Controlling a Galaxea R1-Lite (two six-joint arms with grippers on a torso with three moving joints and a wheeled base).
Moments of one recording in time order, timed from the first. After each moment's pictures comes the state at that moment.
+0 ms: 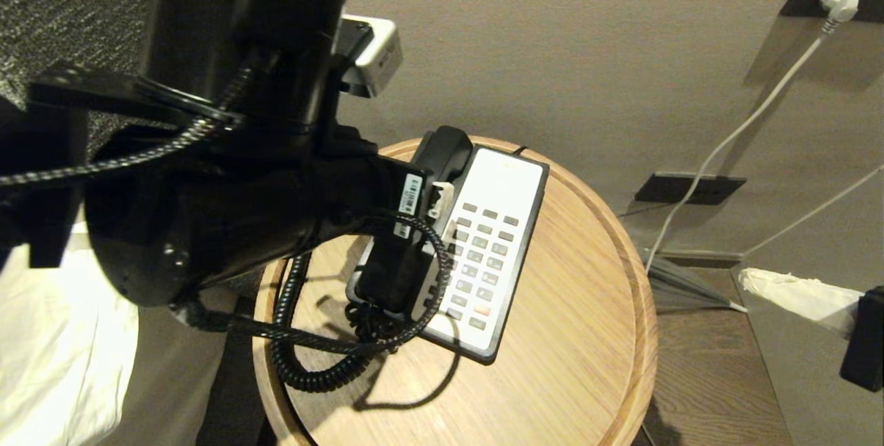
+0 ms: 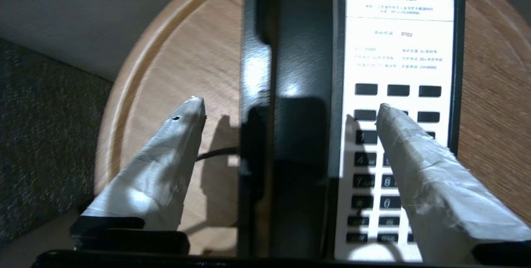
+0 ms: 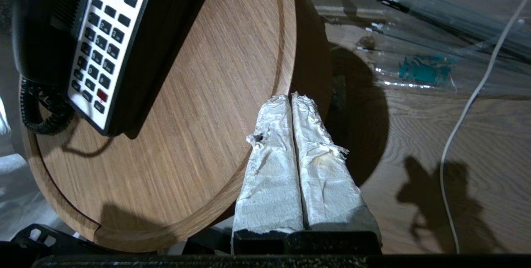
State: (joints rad) left arm -0.92 1.54 -1.35 0.21 0.51 -0.11; right arm 0.69 0.99 -0.61 -0.08 -0.25 0.36
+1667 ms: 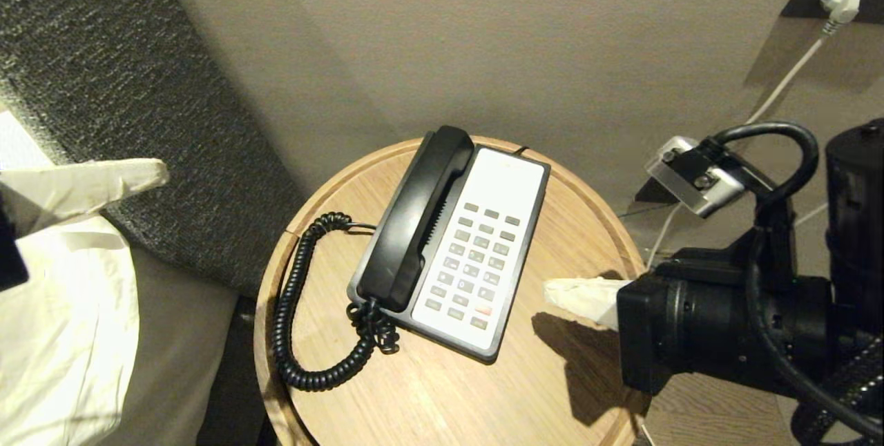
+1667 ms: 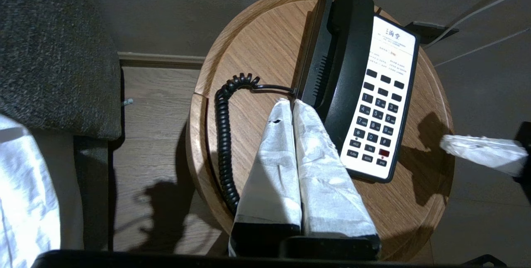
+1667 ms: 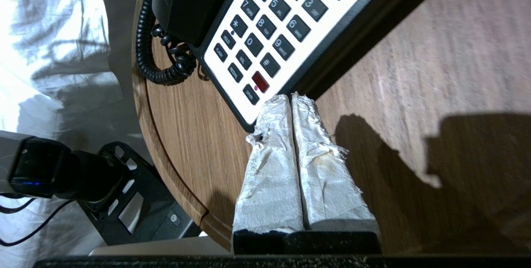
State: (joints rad) left arm -0.91 1.01 -1.14 0.34 0.52 -0.36; right arm 0.96 1.40 -0.89 -0.10 -0.14 0.38
